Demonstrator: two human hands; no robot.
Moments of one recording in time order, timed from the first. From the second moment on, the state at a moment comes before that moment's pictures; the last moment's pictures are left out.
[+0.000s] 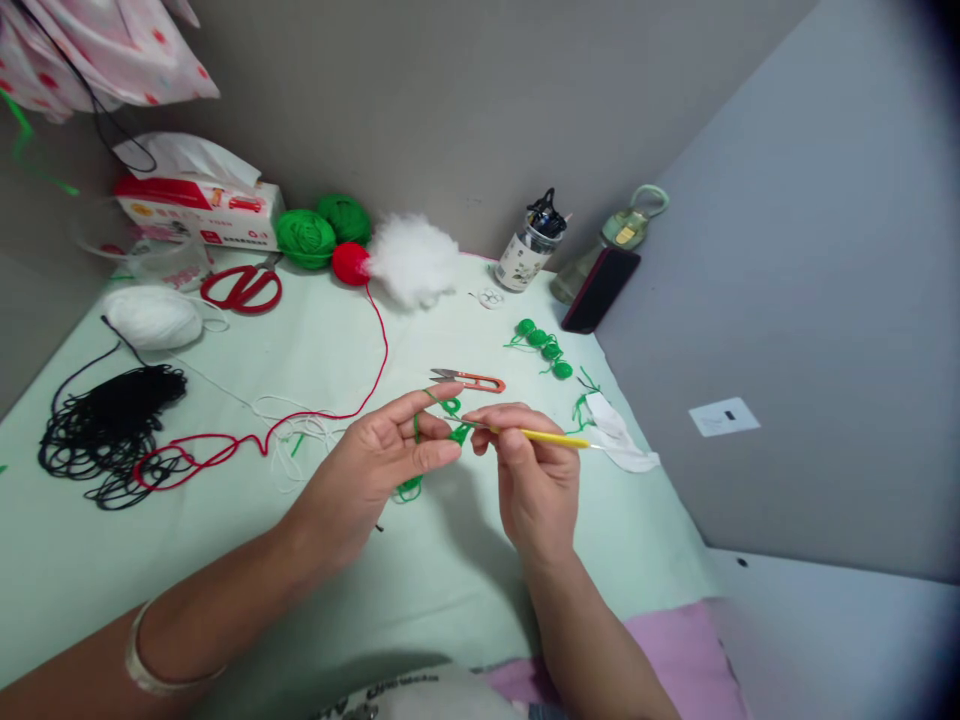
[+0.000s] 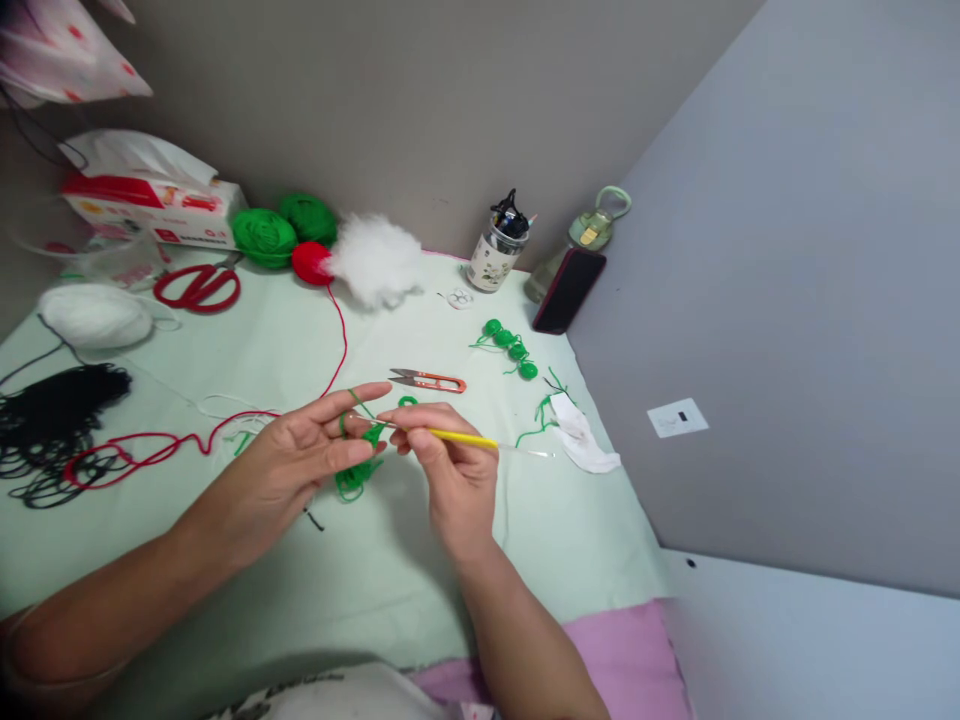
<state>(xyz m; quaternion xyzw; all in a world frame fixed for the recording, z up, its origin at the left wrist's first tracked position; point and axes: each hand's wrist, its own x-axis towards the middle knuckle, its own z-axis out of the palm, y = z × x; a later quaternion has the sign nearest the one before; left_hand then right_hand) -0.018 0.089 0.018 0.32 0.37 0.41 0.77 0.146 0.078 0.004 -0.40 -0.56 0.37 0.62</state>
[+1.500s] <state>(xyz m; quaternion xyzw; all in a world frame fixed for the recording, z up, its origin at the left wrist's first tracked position) -0.021 0.089 0.020 0.42 0.41 0.43 0.68 0.149 0.067 0.007 -0.39 -0.70 0.18 0.58</state>
